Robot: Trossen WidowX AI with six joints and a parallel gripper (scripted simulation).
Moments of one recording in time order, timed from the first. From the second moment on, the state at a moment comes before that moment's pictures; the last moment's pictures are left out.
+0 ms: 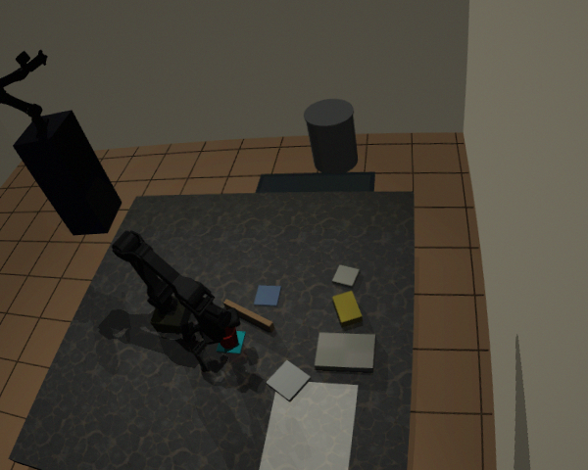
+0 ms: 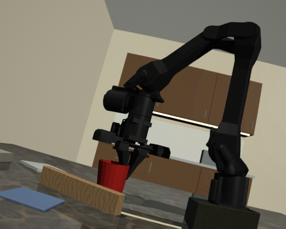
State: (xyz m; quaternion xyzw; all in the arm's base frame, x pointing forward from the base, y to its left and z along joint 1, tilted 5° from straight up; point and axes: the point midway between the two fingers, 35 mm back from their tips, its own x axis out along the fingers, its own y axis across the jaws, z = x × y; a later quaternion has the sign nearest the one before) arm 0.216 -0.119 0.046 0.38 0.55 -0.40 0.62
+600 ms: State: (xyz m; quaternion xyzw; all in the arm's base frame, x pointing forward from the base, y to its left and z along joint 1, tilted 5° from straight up) arm 0.216 -0.119 0.048 0.38 0.55 -0.40 0.62
